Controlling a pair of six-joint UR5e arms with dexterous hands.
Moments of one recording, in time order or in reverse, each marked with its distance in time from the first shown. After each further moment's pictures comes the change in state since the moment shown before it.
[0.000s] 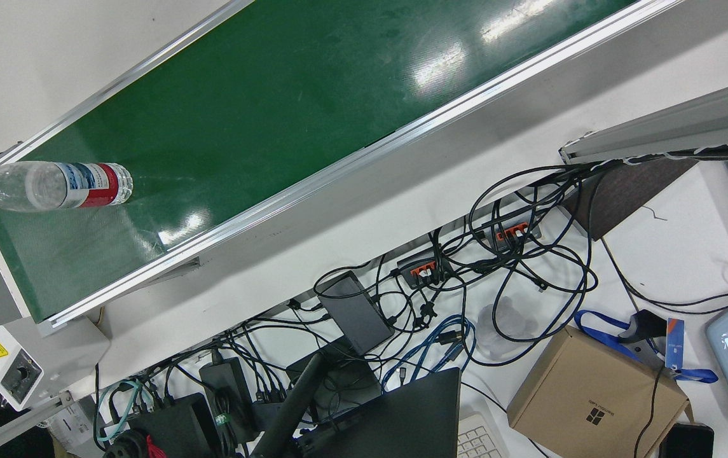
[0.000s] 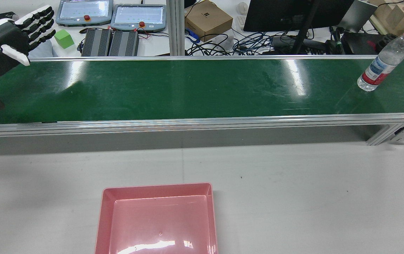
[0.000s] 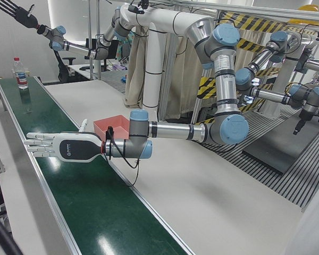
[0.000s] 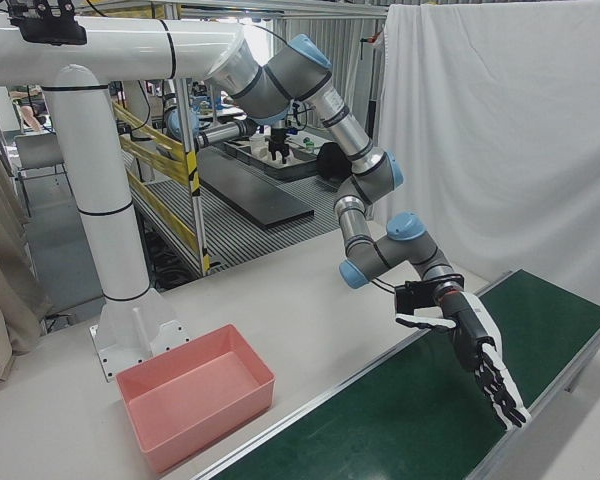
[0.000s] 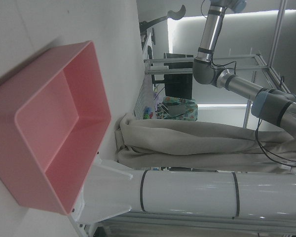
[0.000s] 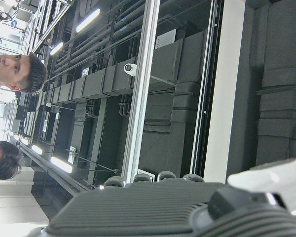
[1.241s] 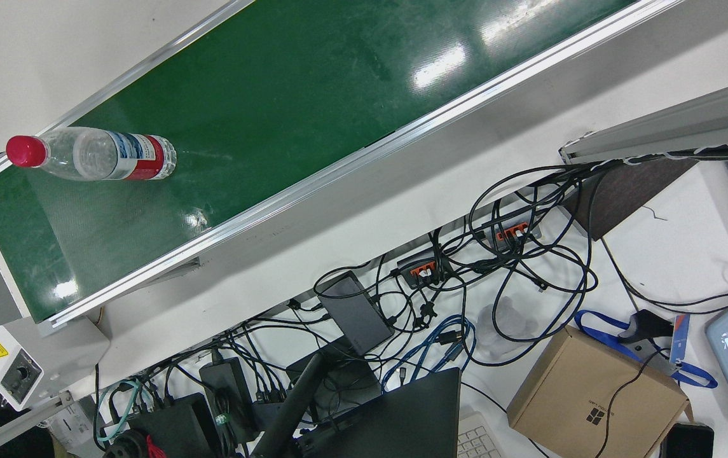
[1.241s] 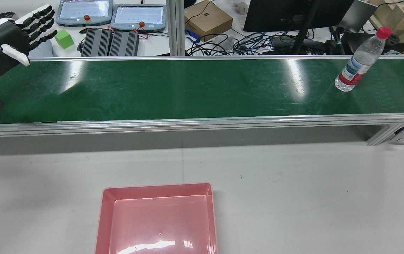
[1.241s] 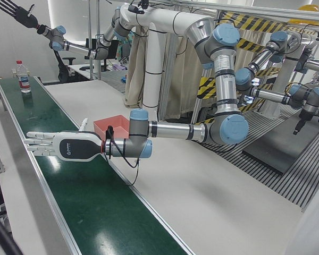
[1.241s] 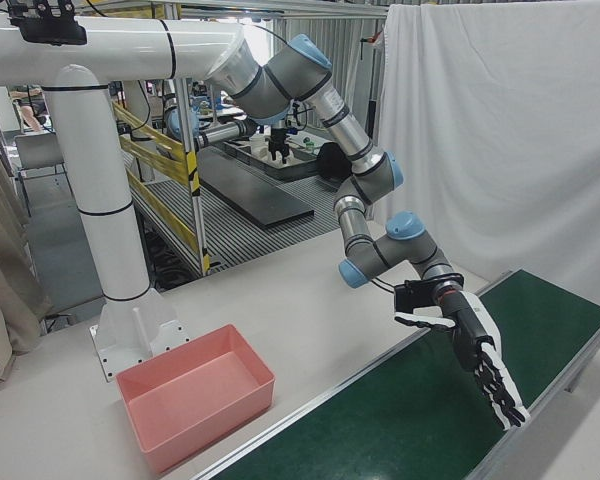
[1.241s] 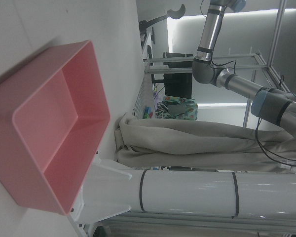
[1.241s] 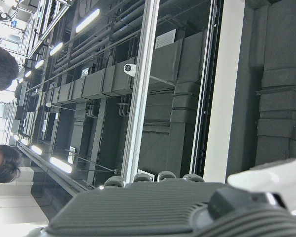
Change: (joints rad) left arm 0.000 -0.001 -0.005 0.003 0.001 0.000; right arm 0.000 0.000 0.002 0.000 -0.001 0.000
